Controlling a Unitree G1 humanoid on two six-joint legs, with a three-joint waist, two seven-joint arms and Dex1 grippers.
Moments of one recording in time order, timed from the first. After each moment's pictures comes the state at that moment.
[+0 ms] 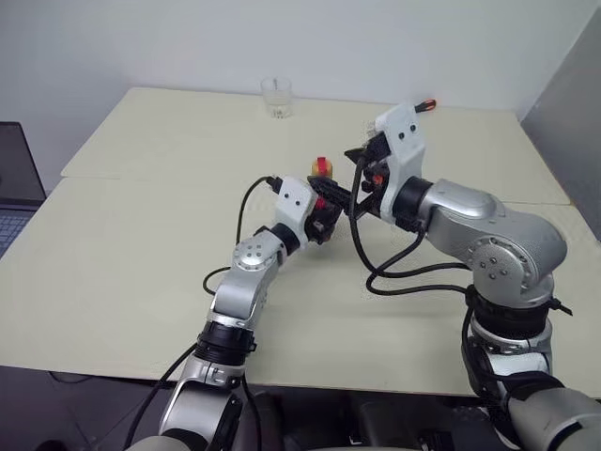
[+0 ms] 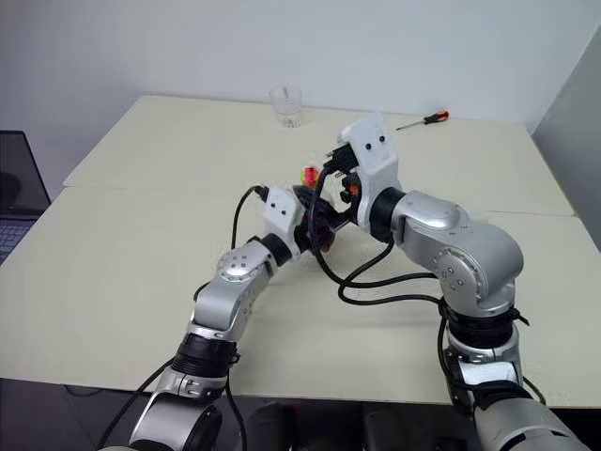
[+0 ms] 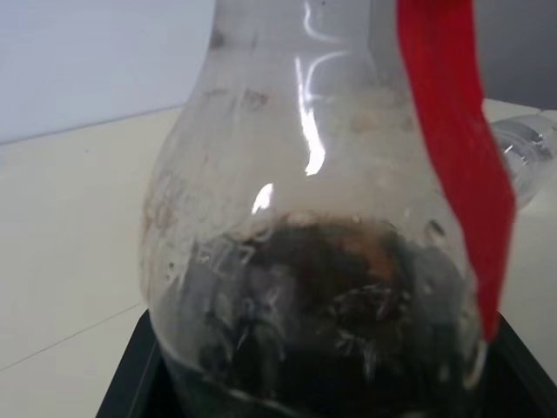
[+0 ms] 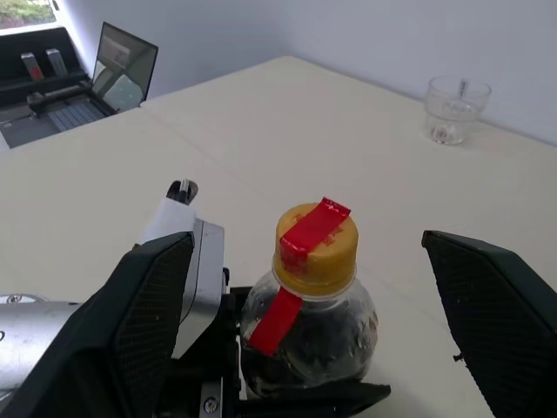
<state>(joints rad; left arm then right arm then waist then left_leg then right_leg) -0.53 0.13 -0.13 0.06 -0.08 0.30 -0.42 -0.81 -0.26 0.03 -0.49 0.53 1.21 0.23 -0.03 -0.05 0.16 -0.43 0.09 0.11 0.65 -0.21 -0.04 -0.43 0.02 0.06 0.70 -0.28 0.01</state>
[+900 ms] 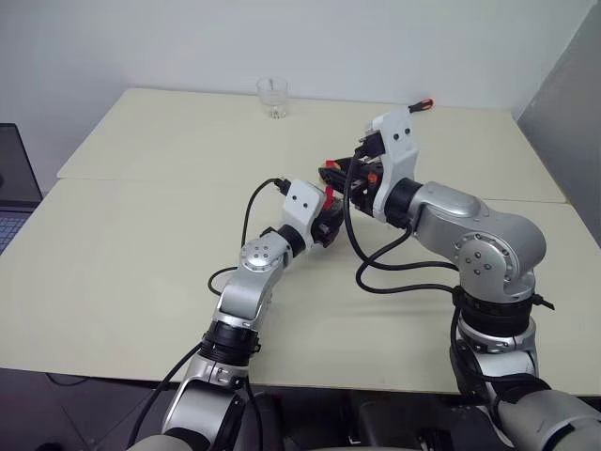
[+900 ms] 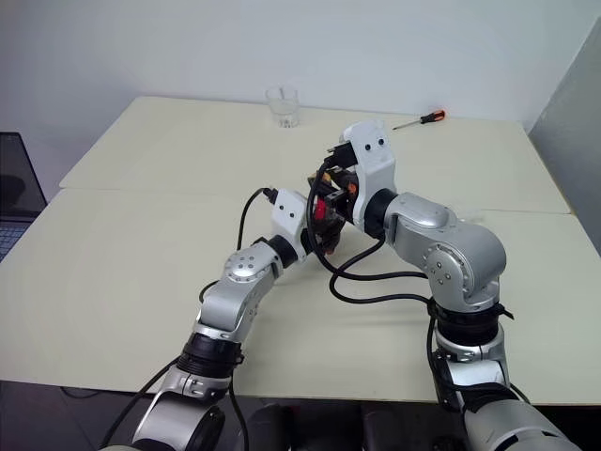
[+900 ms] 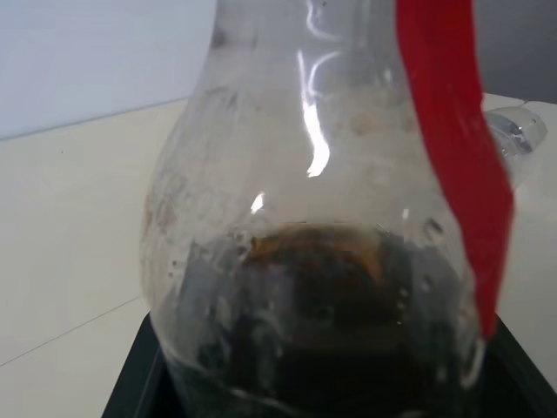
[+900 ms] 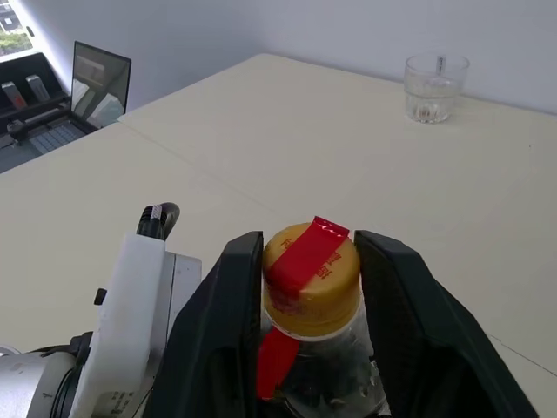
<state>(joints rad) -0.54 0.11 -0.15 0.07 -0.07 0.30 -0.42 -0.80 -0.19 0.01 -0.41 0.52 1.17 0.19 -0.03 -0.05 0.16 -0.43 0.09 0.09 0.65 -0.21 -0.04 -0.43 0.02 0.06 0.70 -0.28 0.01</state>
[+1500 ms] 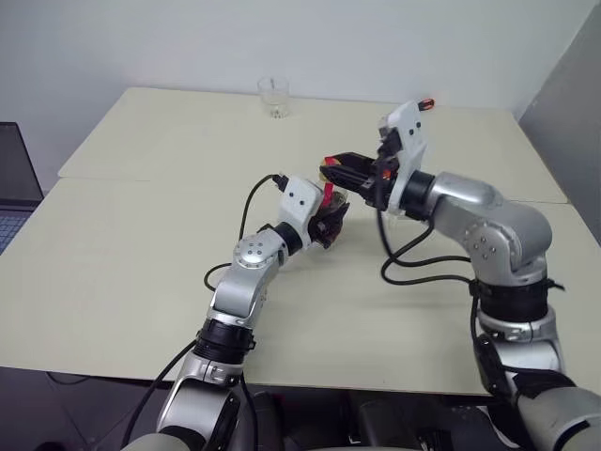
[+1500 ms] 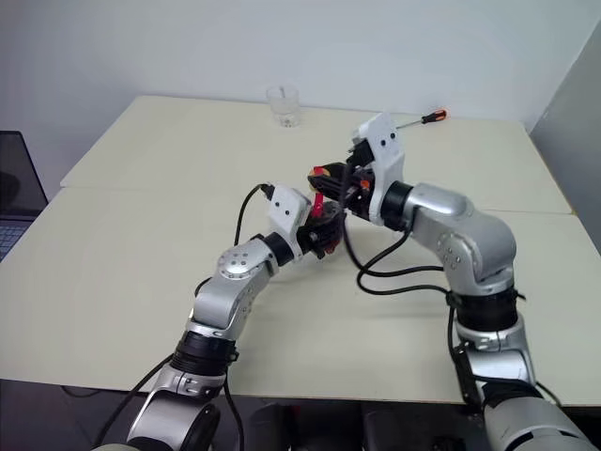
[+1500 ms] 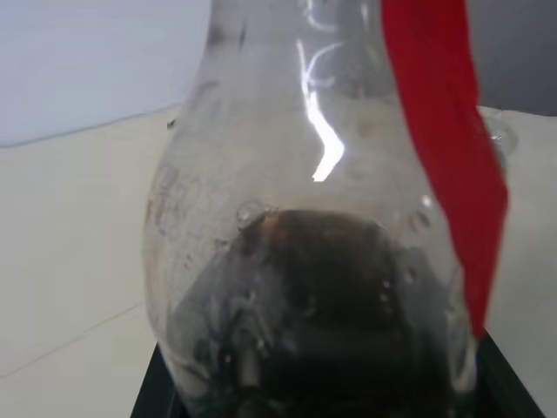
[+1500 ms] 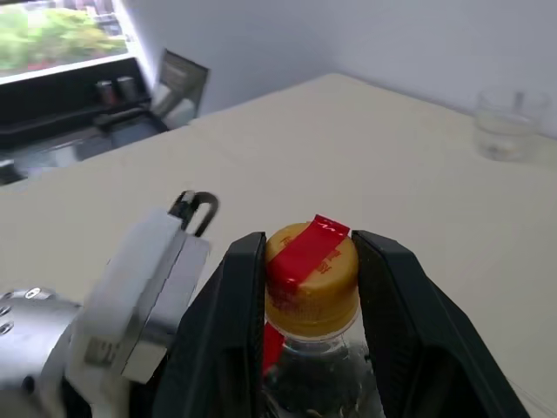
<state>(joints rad) -0.55 0.14 -0.14 0.01 -0.16 0.34 -0.53 -0.85 -0.37 0.02 -0.11 0.55 0.84 0.69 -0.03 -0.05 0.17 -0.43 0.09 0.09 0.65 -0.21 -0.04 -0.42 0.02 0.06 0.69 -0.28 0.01</state>
